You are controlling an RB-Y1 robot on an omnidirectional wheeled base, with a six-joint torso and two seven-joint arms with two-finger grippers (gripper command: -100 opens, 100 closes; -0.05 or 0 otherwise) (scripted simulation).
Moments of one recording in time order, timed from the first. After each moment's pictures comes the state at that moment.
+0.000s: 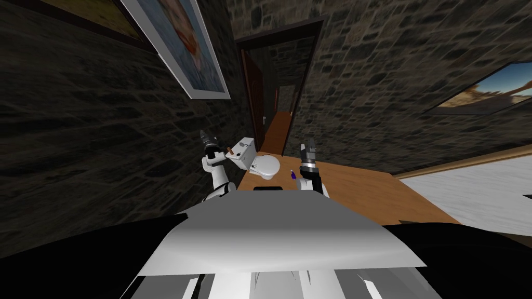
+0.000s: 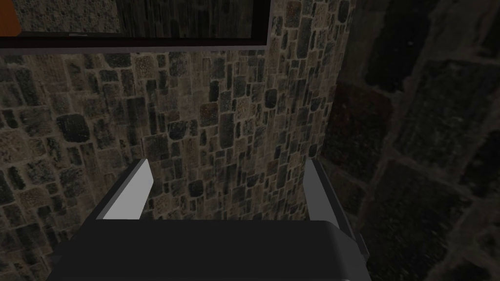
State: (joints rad) left arm -0.37 0.13 0.67 -1.58 -0.26 0.03 0.46; right arm 0.48 0.04 0.05 -2.25 0.06 -0.35 0.09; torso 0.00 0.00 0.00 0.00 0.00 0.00
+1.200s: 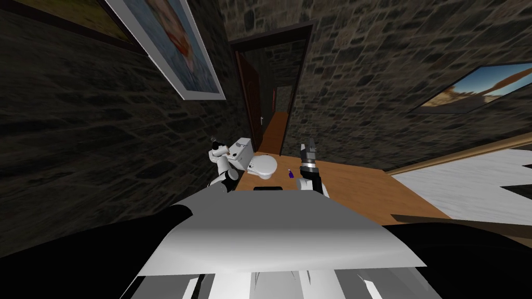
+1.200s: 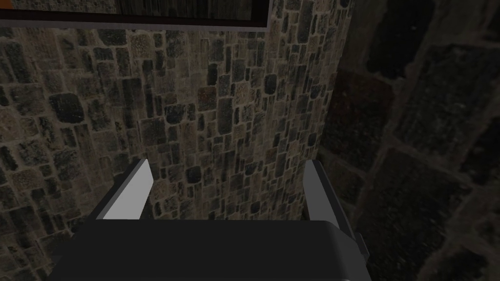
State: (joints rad) left arm -0.66 0.15 0.84 -1.23 -0.33 0.27 0.56; right arm 0.48 0.04 0.05 -2.25 0.06 -0.35 0.09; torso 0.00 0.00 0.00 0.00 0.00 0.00
